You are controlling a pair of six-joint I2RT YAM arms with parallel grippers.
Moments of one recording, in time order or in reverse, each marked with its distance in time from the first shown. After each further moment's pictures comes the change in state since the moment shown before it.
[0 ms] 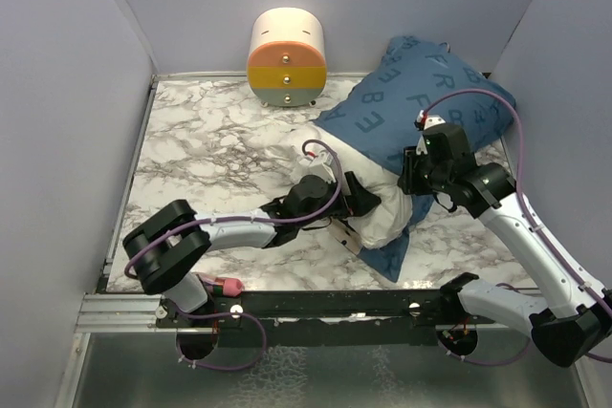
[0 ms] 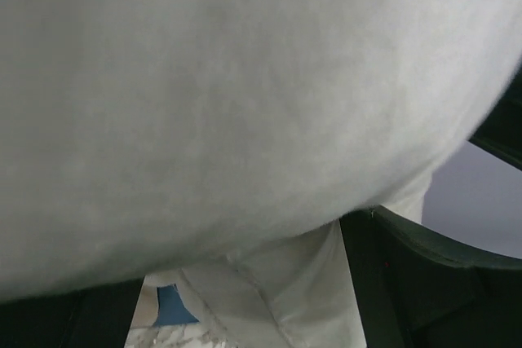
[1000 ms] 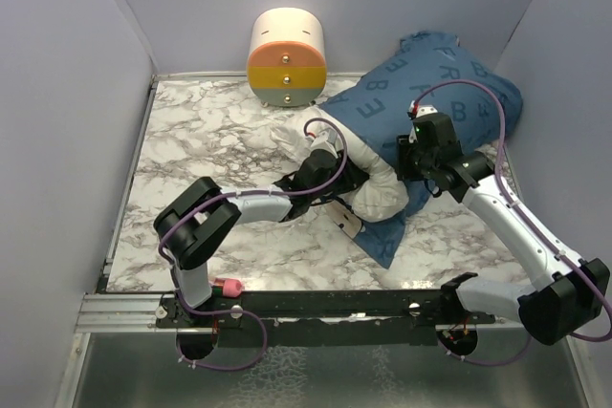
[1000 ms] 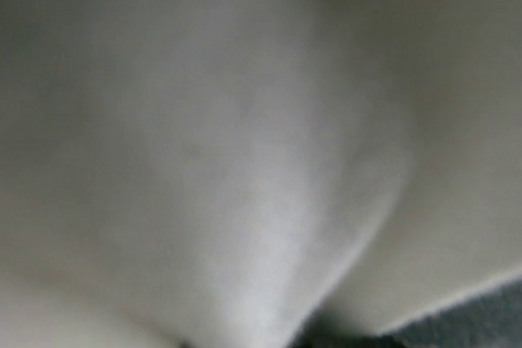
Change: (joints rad) left arm 0.129 0.281 0.261 -0.080 -0.041 0.005; right arm -0.046 0.130 -0.016 0.166 0.066 -0.060
